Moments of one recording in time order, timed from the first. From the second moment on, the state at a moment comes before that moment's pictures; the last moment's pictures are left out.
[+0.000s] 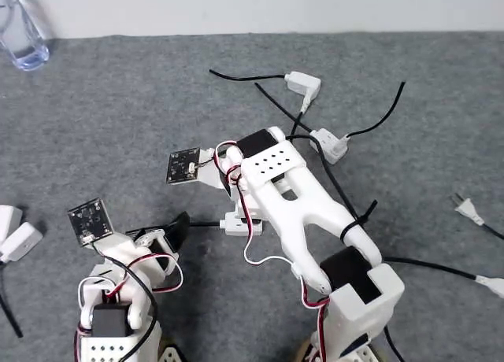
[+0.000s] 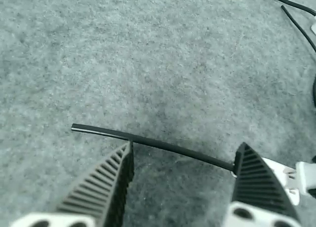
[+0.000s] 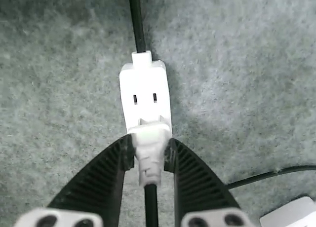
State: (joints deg) left arm -4.7 -102.7 96.9 64.1 30.2; right arm -32.8 12.6 3.3 79.3 55.4
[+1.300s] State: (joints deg) left arm -4.7 -102.7 96.9 64.1 30.1; right arm -28.8 10.3 7.0 79.6 58.1
